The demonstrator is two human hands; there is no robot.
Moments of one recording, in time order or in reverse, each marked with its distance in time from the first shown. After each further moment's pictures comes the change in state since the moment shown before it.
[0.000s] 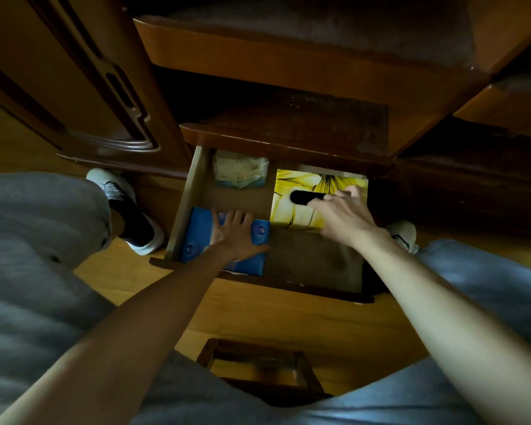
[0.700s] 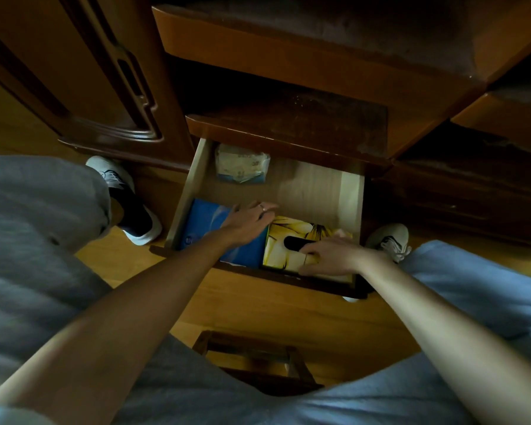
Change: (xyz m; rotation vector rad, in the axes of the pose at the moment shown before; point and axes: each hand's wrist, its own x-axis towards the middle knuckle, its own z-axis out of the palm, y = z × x) left_hand 0.010 0.011 -0.019 -0.565 -0.033 0.151; right_hand -0.041 -0.015 0.037 0.290 -0.523 -0.113
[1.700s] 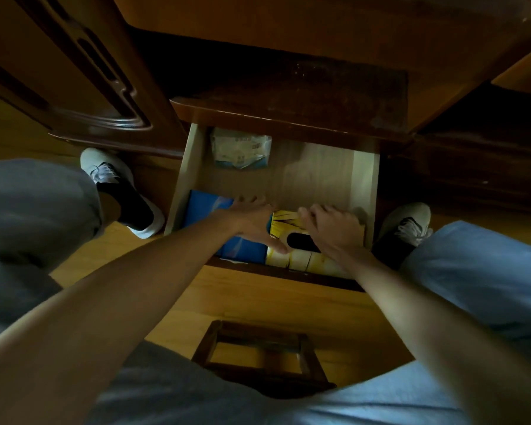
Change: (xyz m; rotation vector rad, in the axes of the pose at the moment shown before) left_hand 0.015 0.017 -0.015 0.503 -0.410 -0.018; right_hand 0.063 -0.002 0.034 0.003 0.763 0.214
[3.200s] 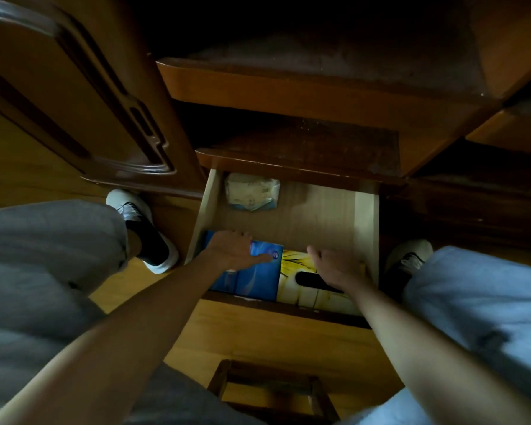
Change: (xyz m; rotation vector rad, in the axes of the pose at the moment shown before) left_hand -0.039 -0.045 0.005 0.135 0.272 -0.186; right_hand 0.012 -0.005 0.009 0.240 -0.426 0.157
